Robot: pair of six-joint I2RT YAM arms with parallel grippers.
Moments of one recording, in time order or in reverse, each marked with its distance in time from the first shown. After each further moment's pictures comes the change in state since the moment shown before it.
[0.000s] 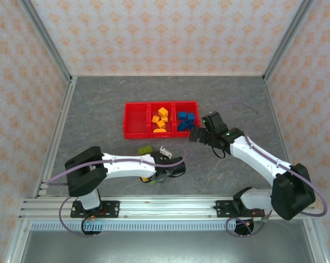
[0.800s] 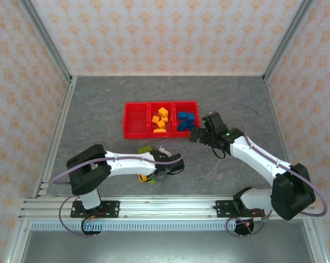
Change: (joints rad) left arm 0.037 0.021 -0.013 0.069 0.076 0.033; right arm 0.000 0.000 -0.006 0.000 0.001 0.000
